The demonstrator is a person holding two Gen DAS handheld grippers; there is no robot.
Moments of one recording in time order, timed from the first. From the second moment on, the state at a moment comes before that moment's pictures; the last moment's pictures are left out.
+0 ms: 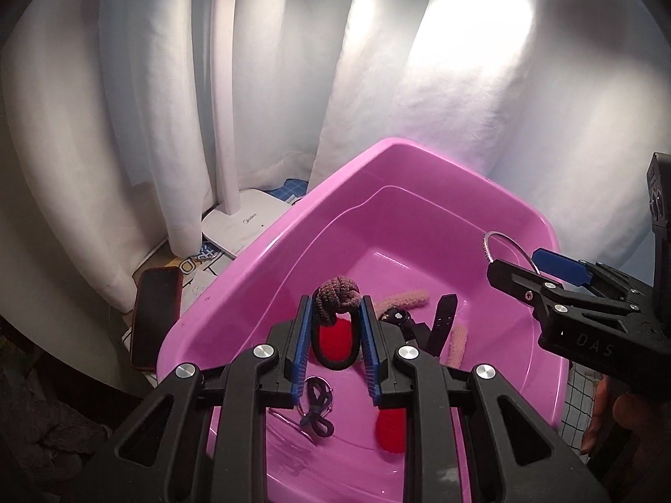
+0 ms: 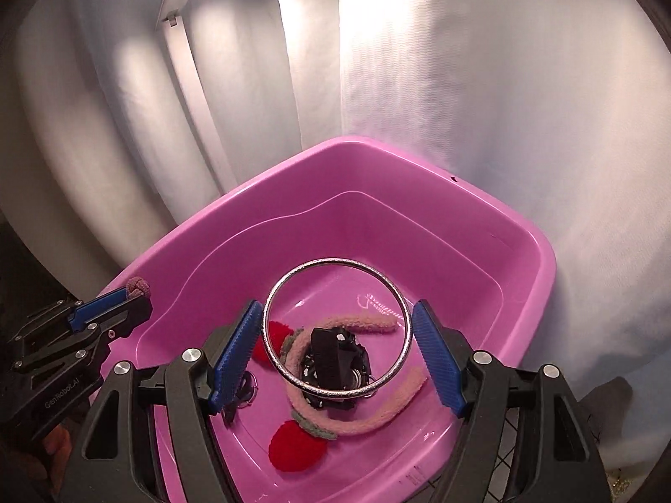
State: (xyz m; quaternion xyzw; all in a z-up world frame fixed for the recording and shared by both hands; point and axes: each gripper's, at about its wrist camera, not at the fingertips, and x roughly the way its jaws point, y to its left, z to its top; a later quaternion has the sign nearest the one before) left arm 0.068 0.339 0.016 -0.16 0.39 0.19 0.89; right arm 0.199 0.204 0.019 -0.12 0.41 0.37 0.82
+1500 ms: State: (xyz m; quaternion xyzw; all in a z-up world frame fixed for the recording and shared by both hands) left arm 0.069 0.332 0.001 -0.17 0.45 0.20 0.86; right arm 0.213 0.198 -0.001 -0.08 0.48 0.34 0.80
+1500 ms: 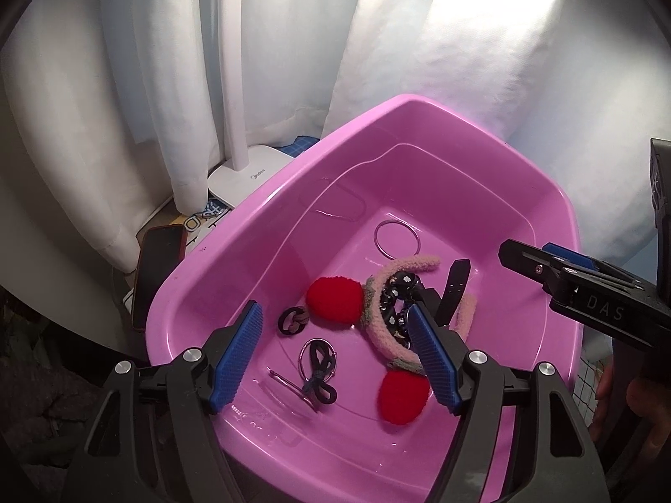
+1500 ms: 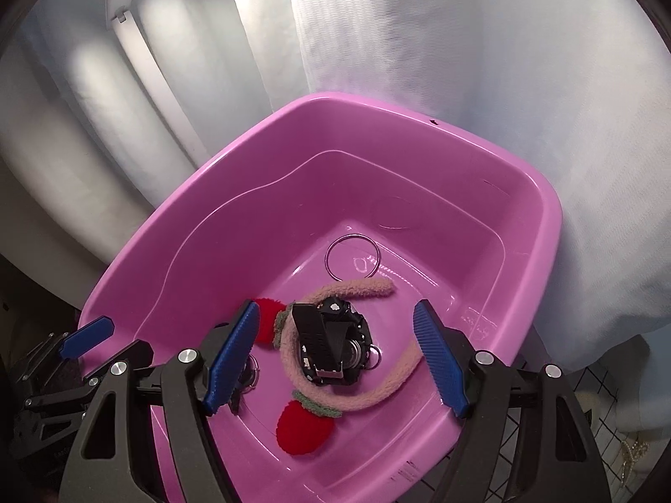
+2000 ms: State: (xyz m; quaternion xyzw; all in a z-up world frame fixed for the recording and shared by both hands) left arm 0.046 0.316 0.028 -0.13 0.42 0.17 0.88; right arm 0.173 0.155 0.025 -0.05 0.45 0.31 0.84
